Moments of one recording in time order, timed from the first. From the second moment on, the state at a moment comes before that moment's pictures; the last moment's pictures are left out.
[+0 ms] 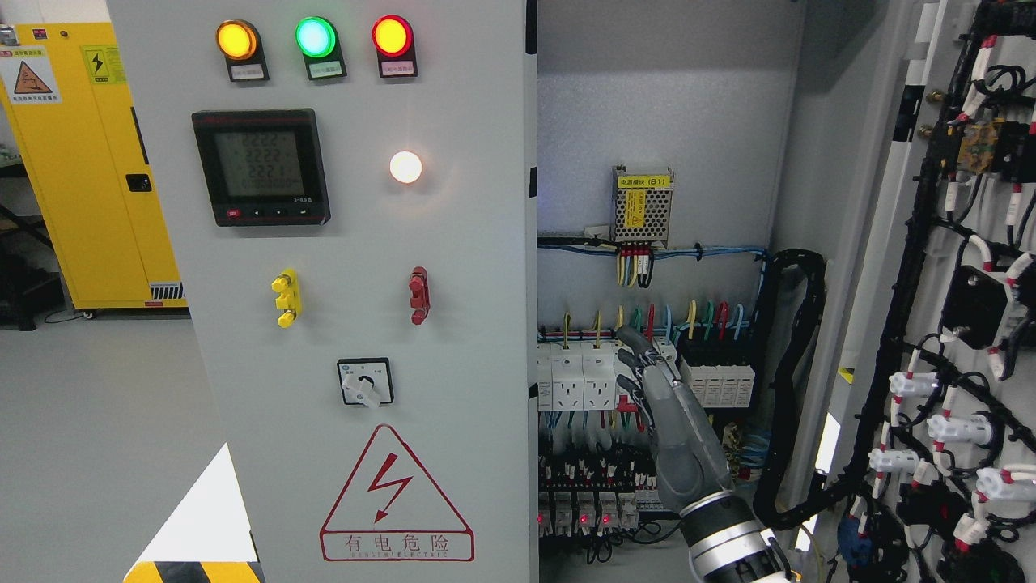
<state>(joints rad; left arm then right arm) 0.06 0.05 -0.27 0.04 0.42 -0.12 -0.17 -0.47 -0.01 0.20 -1.70 -0.22 0.10 0.05</state>
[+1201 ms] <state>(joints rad) 0.06 0.05 -0.27 0.04 0.42 -0.12 -0.17 -0.61 0.00 0.21 -1.57 -0.33 0.15 0.12</state>
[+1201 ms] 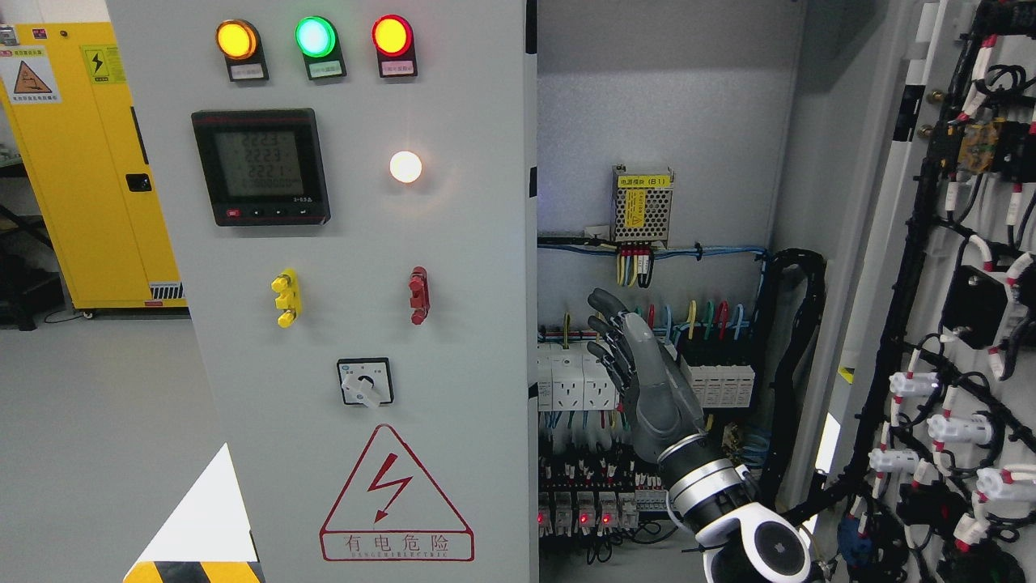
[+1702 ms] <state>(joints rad) 0.06 0.05 -0.27 0.04 0.42 -0.12 -0.17 -0.65 0.00 0.21 -1.53 -0.36 0.16 0.15</state>
